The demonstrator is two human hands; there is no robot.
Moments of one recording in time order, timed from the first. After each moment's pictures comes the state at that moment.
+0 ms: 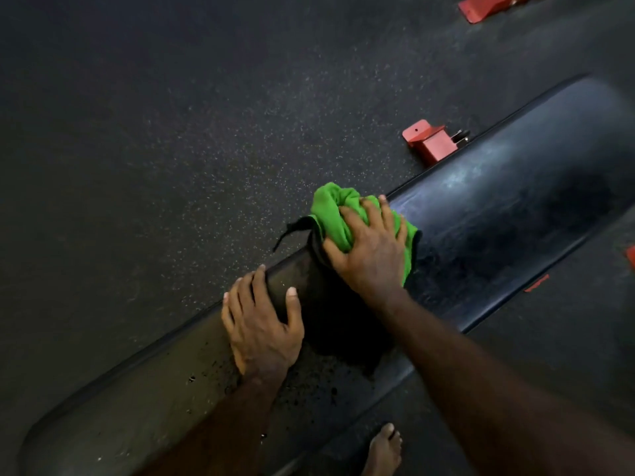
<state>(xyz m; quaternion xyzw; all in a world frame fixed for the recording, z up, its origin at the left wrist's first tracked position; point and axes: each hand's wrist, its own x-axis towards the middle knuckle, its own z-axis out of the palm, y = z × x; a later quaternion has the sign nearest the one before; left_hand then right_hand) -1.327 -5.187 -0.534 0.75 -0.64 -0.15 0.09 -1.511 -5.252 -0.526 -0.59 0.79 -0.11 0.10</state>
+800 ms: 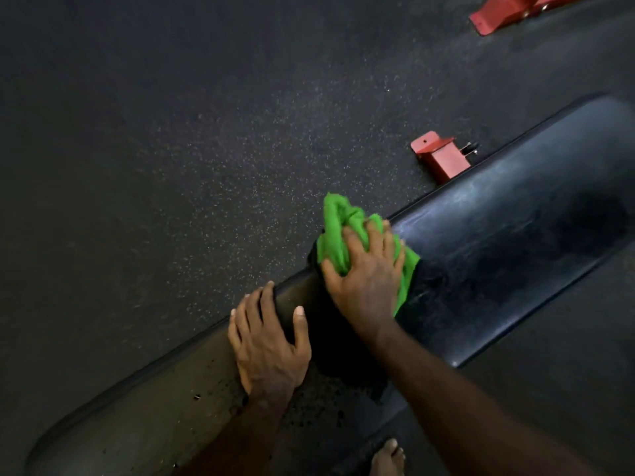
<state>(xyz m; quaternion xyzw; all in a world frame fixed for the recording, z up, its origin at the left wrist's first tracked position) -1.327 -5.187 -0.533 0.75 -0.64 -0.16 0.09 -1.487 -5.251 -0.526 -0.59 0.79 -0.15 0.10</state>
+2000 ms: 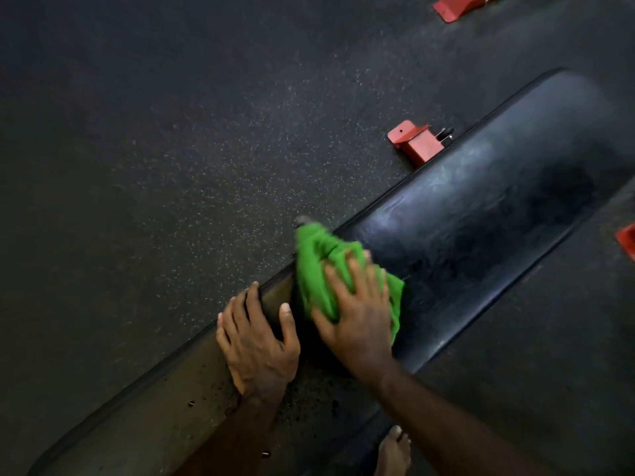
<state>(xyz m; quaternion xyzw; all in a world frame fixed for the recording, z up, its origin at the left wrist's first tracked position) -1.328 -5.187 -0.534 0.75 -0.64 -0.15 0.09 -1.483 -5.177 -0.534 -0.62 0.76 -0.15 0.10</state>
